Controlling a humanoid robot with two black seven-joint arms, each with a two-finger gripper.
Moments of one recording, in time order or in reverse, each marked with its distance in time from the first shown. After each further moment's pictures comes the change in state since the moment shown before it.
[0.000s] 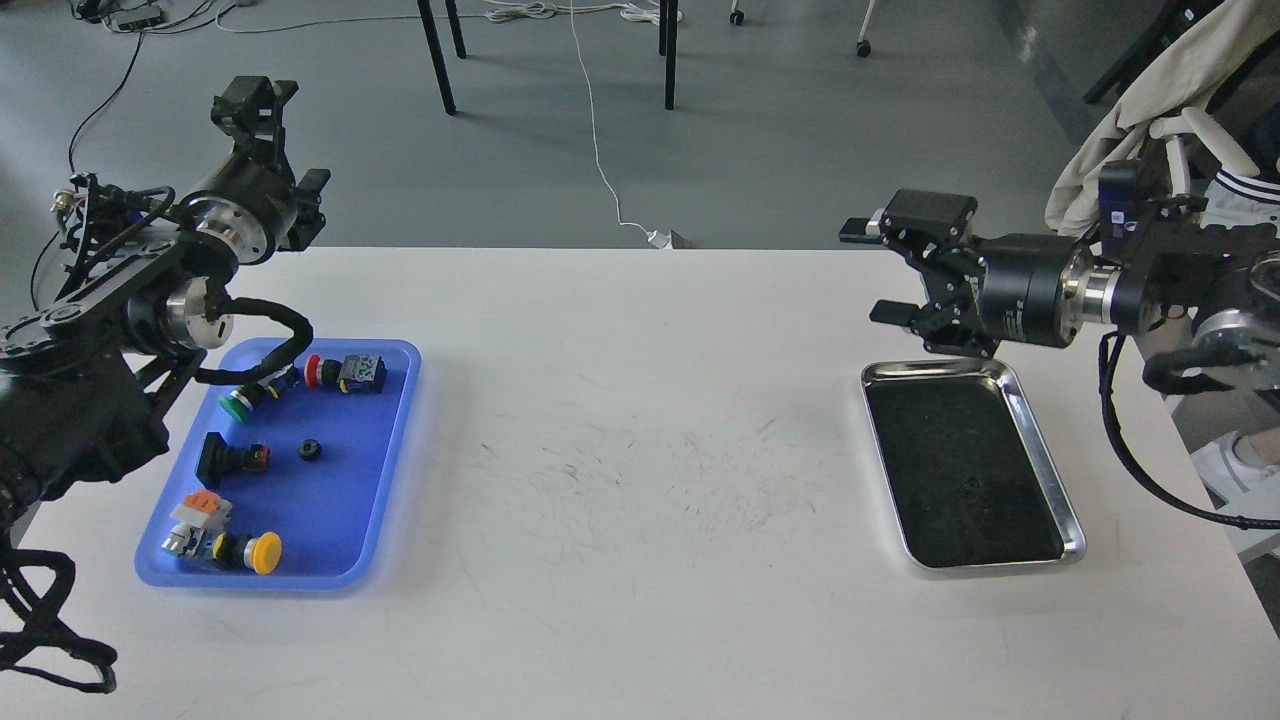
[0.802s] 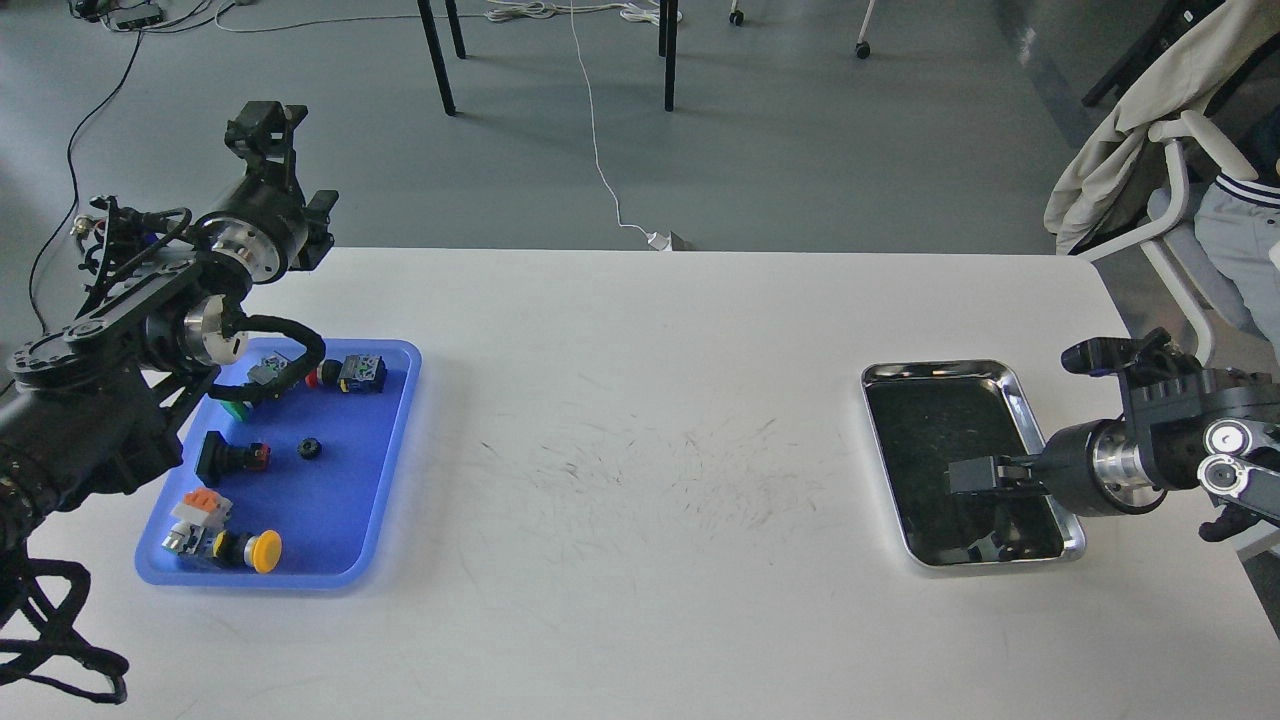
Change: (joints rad) left arm 0.015 -0.016 0.003 0.007 0.012 0.003 -0.013; right arm 0.007 -0.015 -0.333 -0.064 -0.488 -0.001 -0.057
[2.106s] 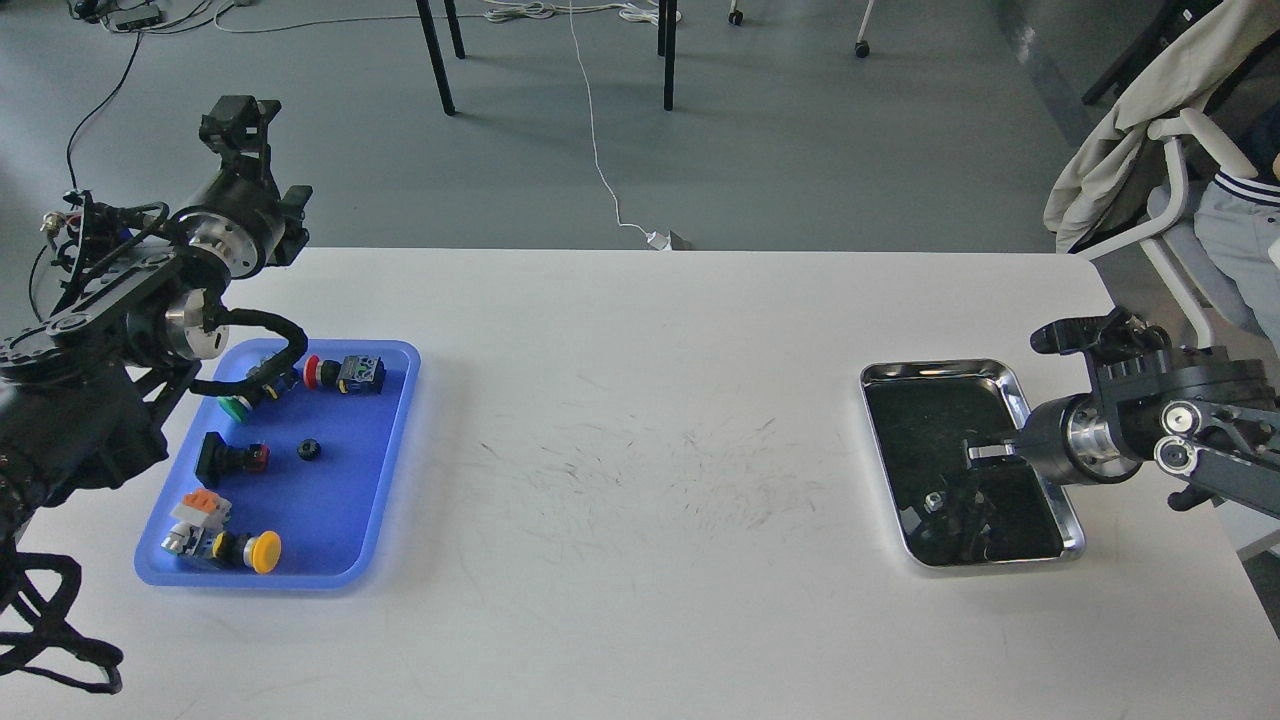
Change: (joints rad) left arm -0.016 0.013 0.000 0.051 0.002 0.000 0.000; right arm 0.116 0.066 -0.025 -0.068 -0.086 0.000 0.014
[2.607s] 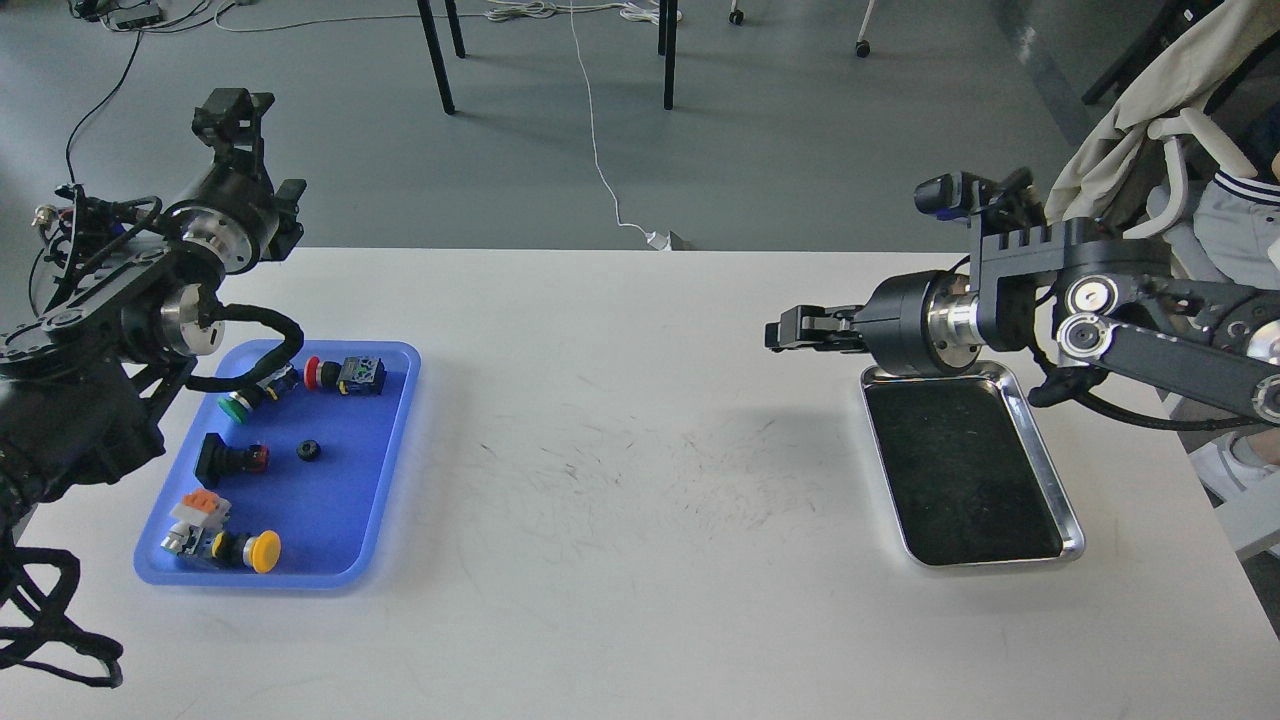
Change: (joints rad) left arm -0.009 -0.002 -0.002 0.020 0.000 -0.001 0.000; right arm 0.188 0.242 -0.003 0.094 0.369 -0.166 0.054
